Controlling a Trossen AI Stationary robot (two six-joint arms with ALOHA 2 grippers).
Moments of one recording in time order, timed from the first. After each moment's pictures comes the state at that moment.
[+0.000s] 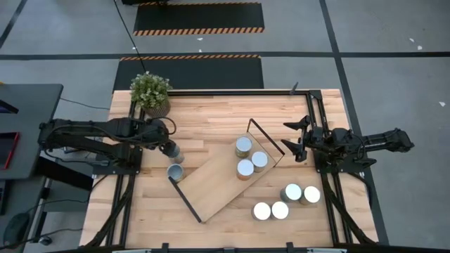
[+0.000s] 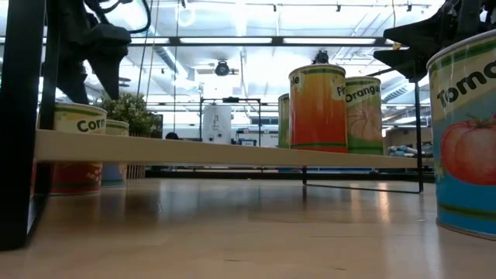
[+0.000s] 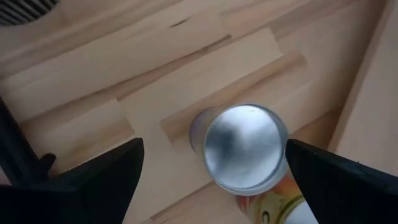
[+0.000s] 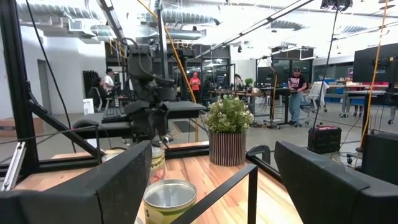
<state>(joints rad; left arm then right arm) 0.03 0.96 0.82 -1.07 -0.25 -1.04 0.07 0.18 0.01 0.42 0.32 -0.07</state>
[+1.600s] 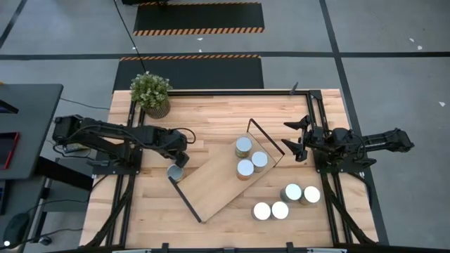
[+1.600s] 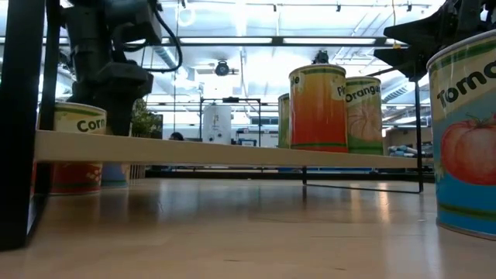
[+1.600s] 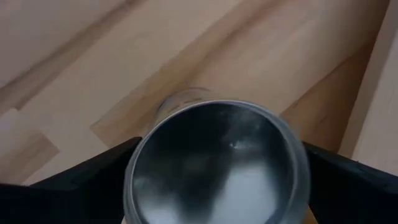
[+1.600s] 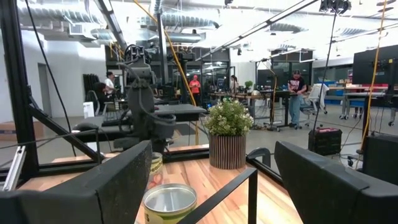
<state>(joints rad) 0.01 1.26 0.73 -0.77 -0.08 -0.87 0.07 0.18 0.01 0.43 0.32 -0.07</state>
